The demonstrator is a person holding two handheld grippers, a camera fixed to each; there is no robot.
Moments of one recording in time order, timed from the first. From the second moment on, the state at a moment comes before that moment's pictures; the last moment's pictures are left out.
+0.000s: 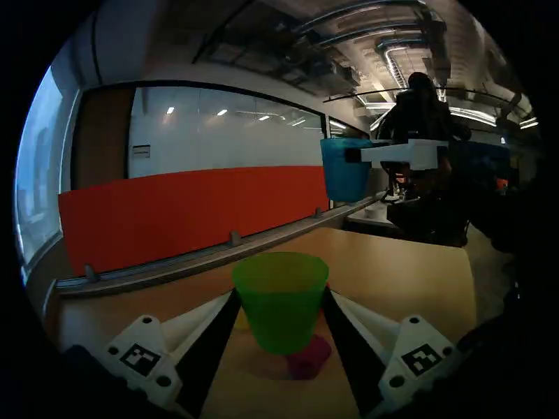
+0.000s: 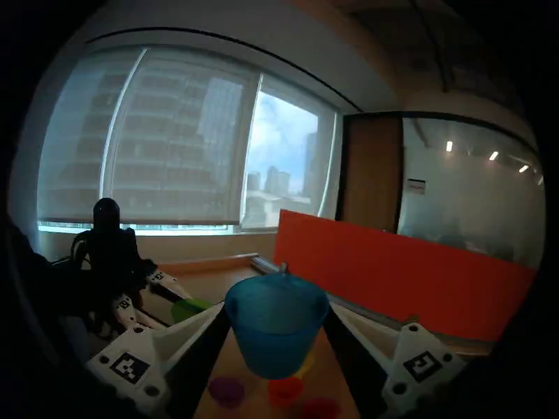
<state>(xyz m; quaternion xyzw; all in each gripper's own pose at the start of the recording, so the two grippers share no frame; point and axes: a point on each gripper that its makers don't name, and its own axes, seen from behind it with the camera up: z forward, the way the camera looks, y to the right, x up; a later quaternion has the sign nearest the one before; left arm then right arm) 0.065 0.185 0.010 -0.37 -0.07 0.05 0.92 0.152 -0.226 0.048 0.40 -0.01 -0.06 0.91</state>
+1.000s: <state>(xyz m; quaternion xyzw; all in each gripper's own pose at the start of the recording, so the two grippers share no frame) 0.001 0.174 0.012 -0.37 -0.16 0.12 0.91 0.059 -0.193 0.041 0.40 -0.09 -0.08 0.91</state>
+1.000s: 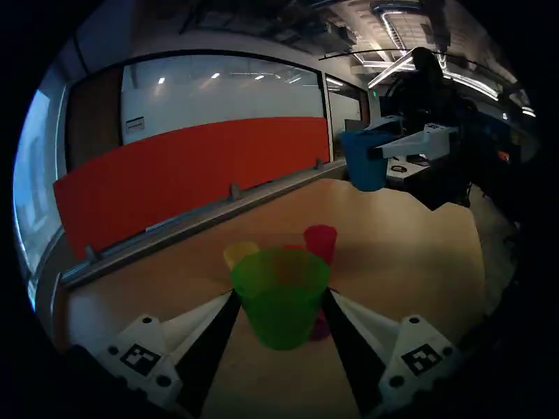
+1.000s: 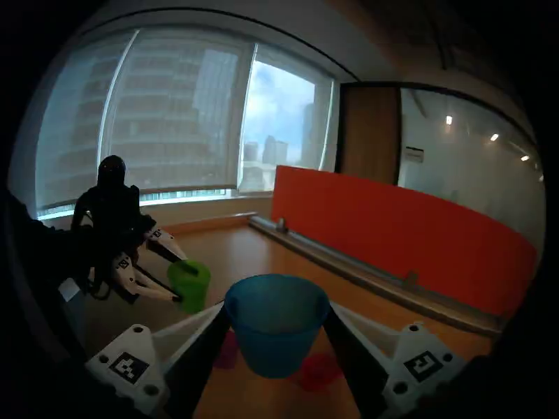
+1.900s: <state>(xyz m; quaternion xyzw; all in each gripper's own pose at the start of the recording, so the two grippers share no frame) -0.064 0.151 0.014 -0.36 -0.27 0.16 0.88 -0.021 -0.185 0.034 0.41 -0.20 -0.13 0.88</state>
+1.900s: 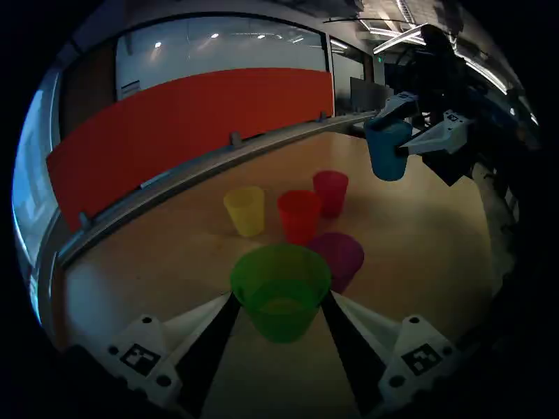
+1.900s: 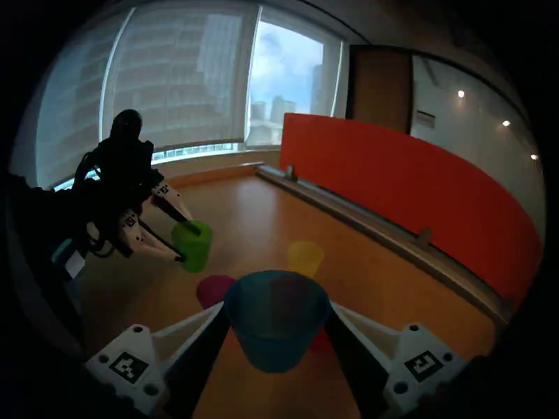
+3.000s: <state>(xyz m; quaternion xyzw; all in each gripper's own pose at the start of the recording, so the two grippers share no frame) -0.110 0.156 0.025 -0.36 -0.32 0.17 0.86 -0.076 -0.182 0.036 0.41 -0.24 -0.15 0.86</state>
